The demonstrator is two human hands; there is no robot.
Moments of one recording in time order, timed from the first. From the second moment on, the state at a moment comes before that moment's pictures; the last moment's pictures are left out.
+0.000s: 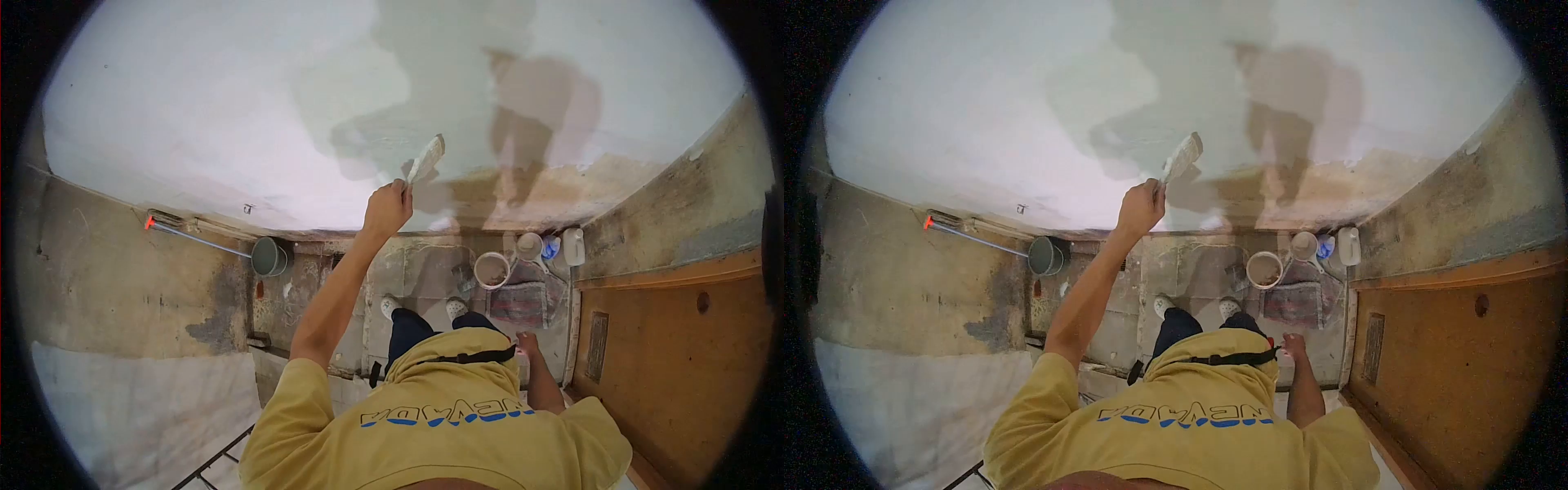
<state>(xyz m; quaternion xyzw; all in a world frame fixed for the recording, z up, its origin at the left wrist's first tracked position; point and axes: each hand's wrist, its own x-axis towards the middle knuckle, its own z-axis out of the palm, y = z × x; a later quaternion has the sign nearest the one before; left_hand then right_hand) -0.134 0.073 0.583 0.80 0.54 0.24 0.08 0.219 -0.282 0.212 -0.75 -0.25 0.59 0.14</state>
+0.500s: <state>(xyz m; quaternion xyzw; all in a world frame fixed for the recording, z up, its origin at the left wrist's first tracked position) -0.192 0.079 0.582 0.81 0.55 0.19 0.07 0.203 -0.287 0.248 -0.78 -0.13 0.59 0.14</state>
